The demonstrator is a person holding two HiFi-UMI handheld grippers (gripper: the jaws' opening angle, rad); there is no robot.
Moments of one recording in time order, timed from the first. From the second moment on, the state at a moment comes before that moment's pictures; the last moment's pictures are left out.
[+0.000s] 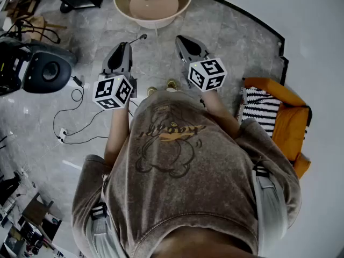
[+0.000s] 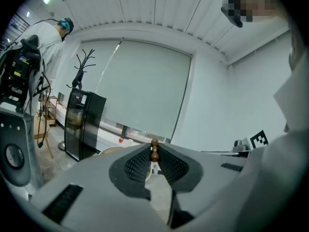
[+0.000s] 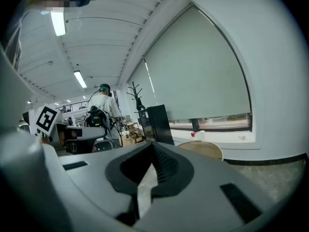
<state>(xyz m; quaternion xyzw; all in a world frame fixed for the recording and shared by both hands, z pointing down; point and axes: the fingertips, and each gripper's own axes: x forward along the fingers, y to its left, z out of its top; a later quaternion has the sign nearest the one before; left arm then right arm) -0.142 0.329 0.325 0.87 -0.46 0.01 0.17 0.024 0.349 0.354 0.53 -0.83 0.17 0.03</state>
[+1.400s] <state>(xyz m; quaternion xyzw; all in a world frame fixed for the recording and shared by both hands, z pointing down) -0.105 0.302 0.332 0.86 -0.48 -0.01 0.16 0.053 0.332 0.368 0.50 -0.85 0.17 0.04</state>
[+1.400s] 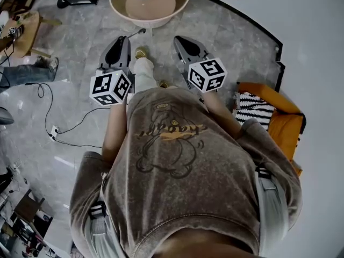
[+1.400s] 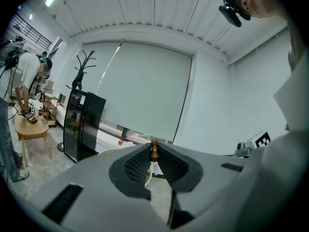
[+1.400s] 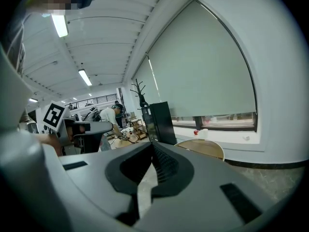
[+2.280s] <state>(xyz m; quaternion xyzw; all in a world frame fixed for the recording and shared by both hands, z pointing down) -0.107 0.182 0.352 0.87 -0.46 0.00 0.18 0.047 0.226 0.390 0.51 -0.84 0.19 0.05</state>
